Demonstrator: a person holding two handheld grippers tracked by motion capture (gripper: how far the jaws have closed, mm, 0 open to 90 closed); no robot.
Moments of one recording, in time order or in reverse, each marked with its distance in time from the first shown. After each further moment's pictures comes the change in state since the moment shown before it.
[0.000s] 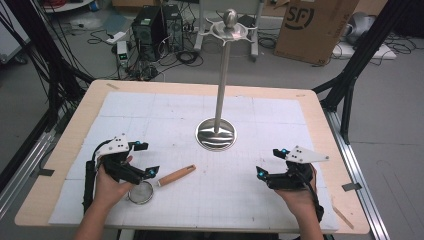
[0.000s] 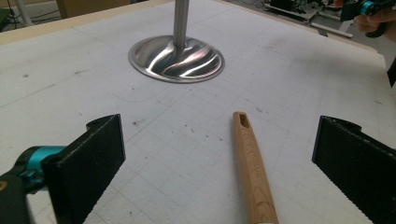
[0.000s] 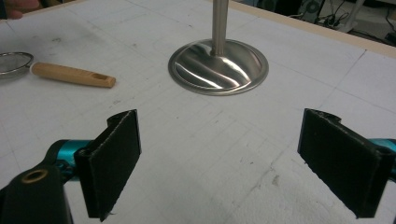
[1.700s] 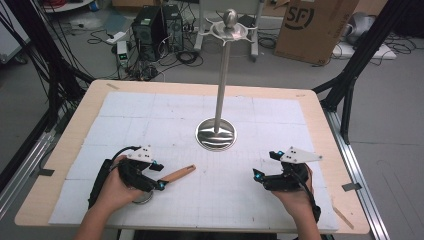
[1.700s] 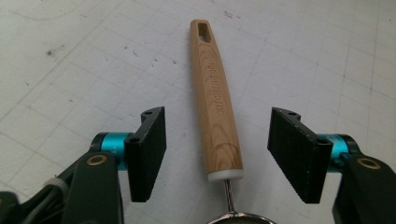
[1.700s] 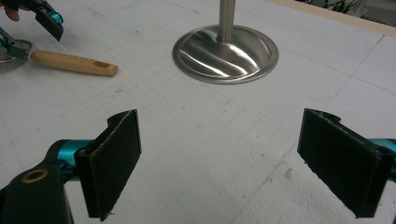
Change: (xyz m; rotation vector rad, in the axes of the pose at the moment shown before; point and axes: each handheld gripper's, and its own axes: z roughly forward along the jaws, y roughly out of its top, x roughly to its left) left arm -0.022 0.000 0.033 0.421 -0.099 0.079; right arm 0.003 -0.004 0.009 0.047 0.014 0.004
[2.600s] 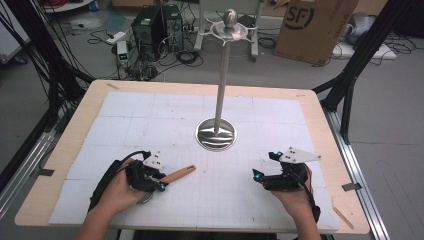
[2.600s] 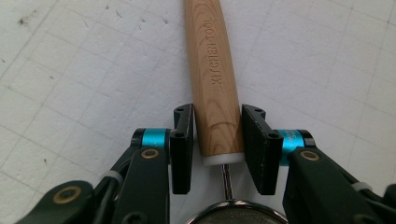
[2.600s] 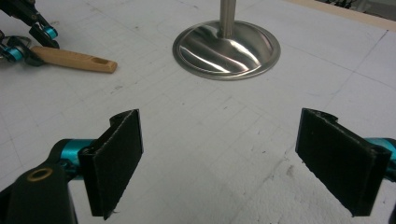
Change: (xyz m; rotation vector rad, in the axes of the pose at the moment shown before) left arm -0.013 0.009 0.015 0.201 0.070 0.077; right arm 0.000 -0.001 0.001 0.010 0.002 0.001
